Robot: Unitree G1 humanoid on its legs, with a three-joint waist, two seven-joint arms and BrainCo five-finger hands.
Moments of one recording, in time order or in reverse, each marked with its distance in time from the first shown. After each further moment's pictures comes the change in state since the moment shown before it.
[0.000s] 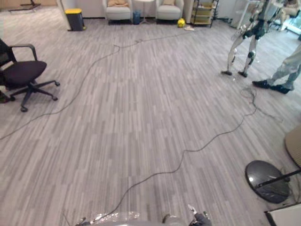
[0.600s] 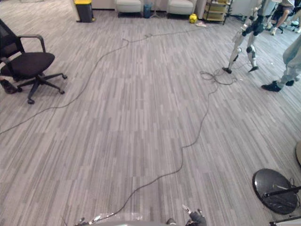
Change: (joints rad) left arm 0.013 0.014 -0.011 -0.003 0.008 -0.018 -0.011; right arm 0.004 0.012 0.053 0.021 -0.072 0.006 0.025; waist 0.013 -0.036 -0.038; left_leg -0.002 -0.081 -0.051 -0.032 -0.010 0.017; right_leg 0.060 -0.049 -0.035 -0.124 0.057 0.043
